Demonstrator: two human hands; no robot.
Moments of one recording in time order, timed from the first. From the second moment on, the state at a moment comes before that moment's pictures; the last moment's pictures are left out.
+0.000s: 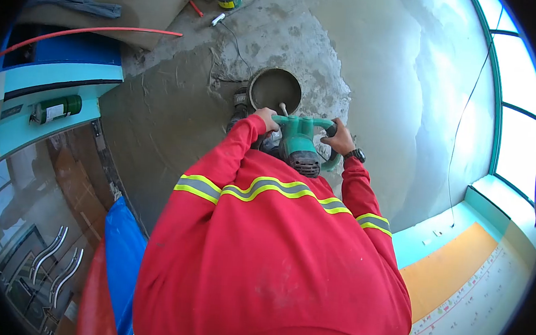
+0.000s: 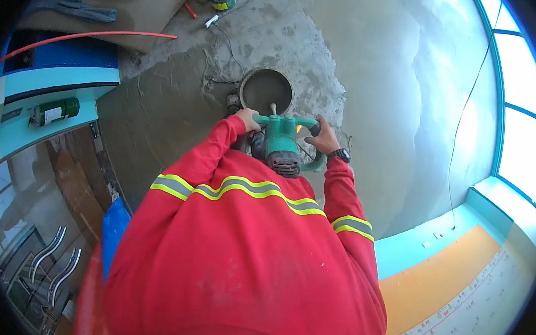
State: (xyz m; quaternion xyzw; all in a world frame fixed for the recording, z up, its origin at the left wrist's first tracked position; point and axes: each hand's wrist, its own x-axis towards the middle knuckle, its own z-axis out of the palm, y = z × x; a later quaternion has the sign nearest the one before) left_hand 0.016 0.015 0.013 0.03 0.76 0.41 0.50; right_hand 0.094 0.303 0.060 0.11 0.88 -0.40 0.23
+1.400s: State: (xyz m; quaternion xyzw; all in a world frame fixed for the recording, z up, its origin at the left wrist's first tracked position) left_hand 0.019 0.001 0.026 -0.01 0.82 0.38 0.43; right_hand 0.081 0.257 0.087 0.08 0.97 -0.21 0.11
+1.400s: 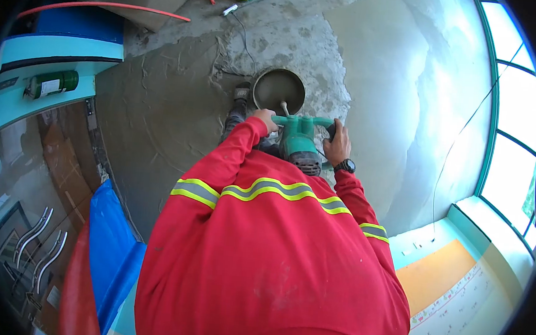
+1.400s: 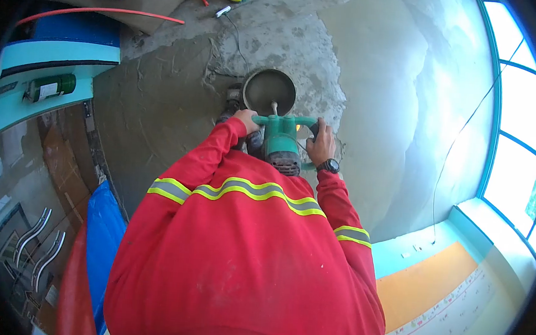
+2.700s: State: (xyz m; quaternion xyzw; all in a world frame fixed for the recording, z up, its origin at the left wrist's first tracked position) left_hand -0.023 0.019 0.012 0.09 0.68 0.43 0.58; right_hand -0.005 0.276 0.047 -0.10 0.86 -0.21 0.46
